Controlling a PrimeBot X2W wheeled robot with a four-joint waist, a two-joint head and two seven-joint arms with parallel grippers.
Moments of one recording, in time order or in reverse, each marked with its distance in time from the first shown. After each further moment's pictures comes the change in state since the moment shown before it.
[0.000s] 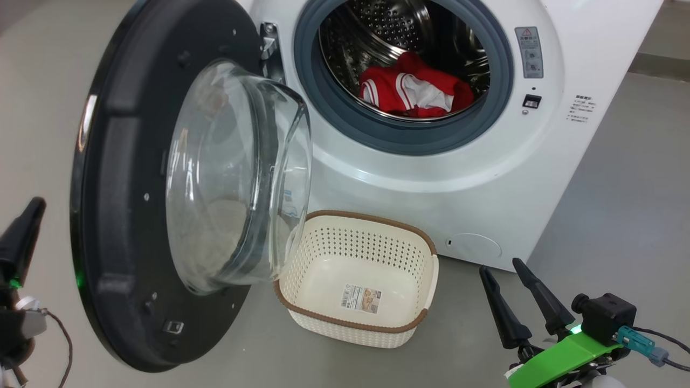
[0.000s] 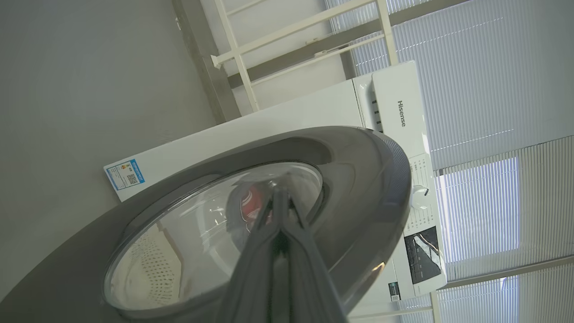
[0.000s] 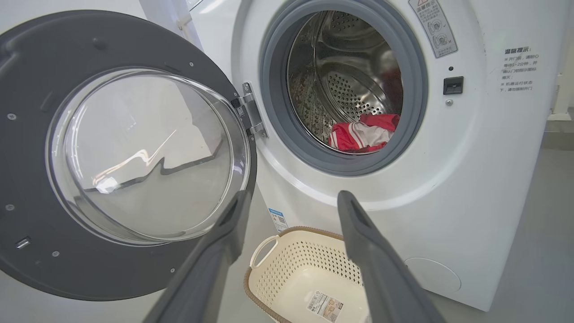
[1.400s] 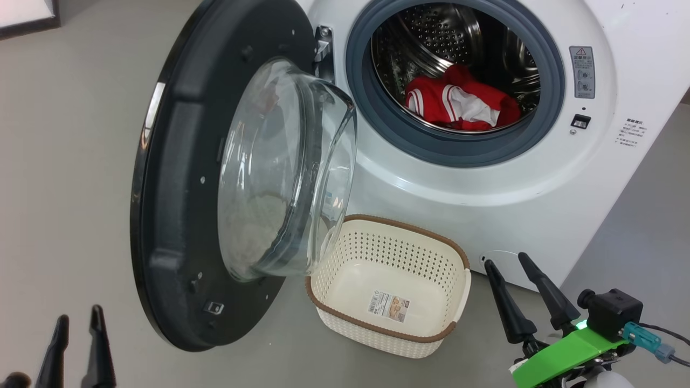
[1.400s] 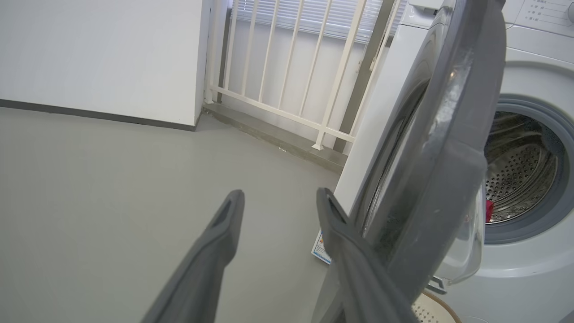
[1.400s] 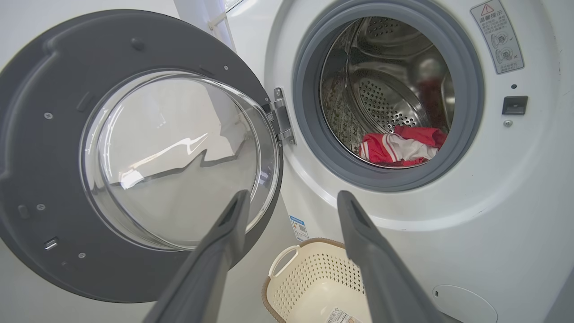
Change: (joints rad) left arm 0.384 -0.019 -0.255 0.149 0.866 -0.366 -0.826; right arm -0.012 -0.005 -0.015 -0.002 0.000 0.000 0.000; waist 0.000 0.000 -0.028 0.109
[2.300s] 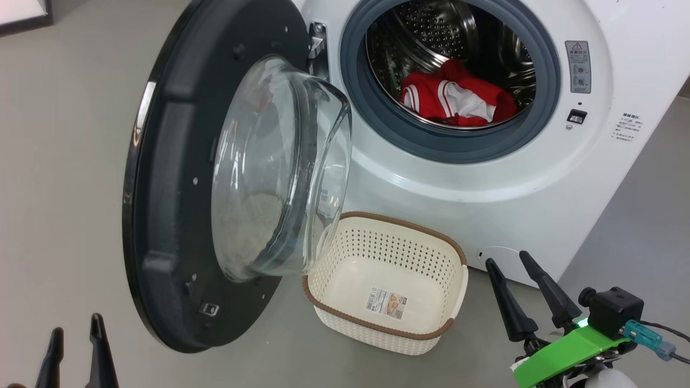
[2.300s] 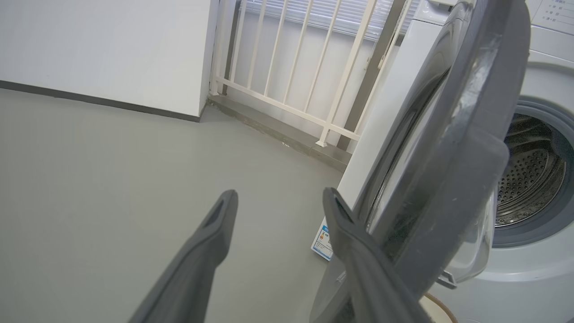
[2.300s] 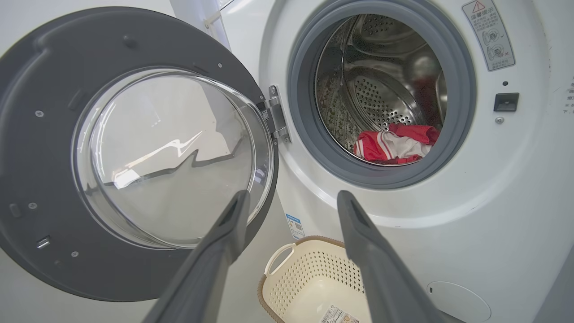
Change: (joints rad) left arm 0.001 -0.020 0.032 0.030 -0.017 -0.017 -0.008; right arm -0.003 -0.008 0.003 0.002 0.000 0.000 0.000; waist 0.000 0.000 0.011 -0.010
